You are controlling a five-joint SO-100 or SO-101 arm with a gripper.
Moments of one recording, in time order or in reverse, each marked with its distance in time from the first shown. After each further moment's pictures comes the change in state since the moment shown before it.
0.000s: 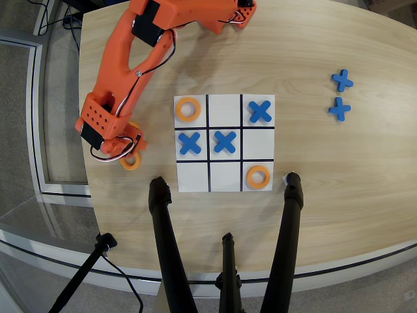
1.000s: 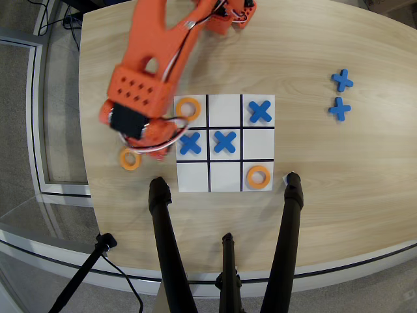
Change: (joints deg) arm -16.9 38.1 28.2 0.9 14.6
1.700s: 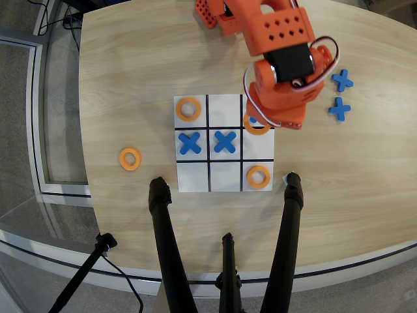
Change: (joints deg) arm -40.9 19.9 22.8 -8.3 22.6
